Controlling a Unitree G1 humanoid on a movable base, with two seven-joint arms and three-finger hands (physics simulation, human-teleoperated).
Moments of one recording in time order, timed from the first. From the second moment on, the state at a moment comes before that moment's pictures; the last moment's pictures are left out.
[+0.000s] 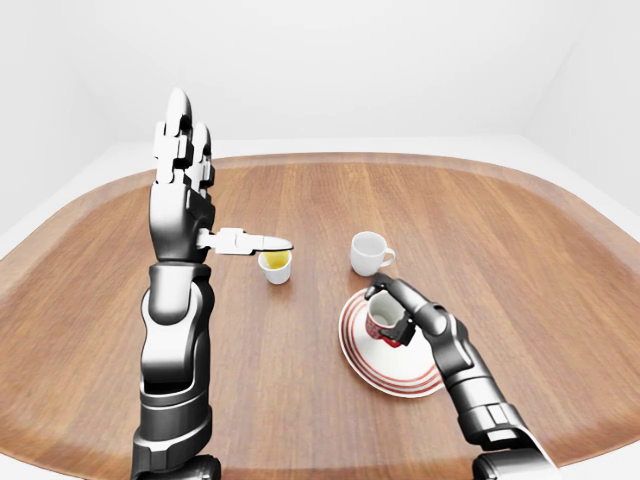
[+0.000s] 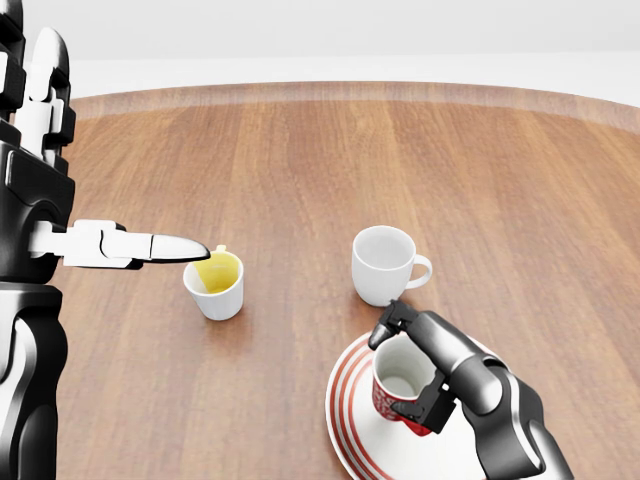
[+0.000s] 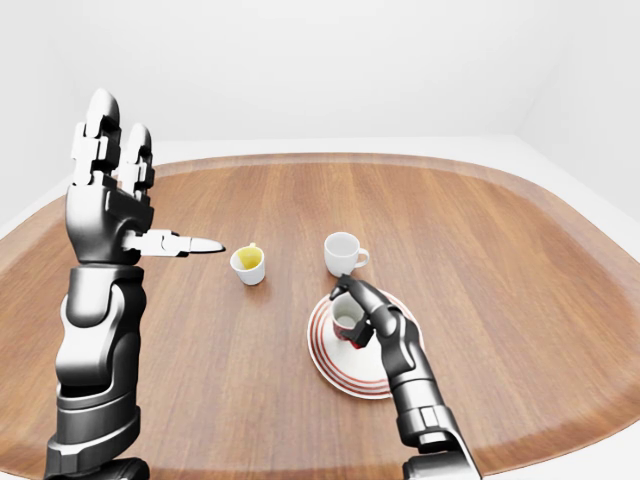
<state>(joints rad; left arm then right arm) -0.39 0.14 0.13 -0.34 -0.06 0.09 -0.04 -0.37 -0.15 0.01 0.50 -0.67 0.09 0.38</state>
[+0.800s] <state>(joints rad) -0.39 0.14 0.12 -0.36 -0.05 0.09 -0.04 -0.29 -0.19 -0.03 0.43 -0.67 0.09 0.40</state>
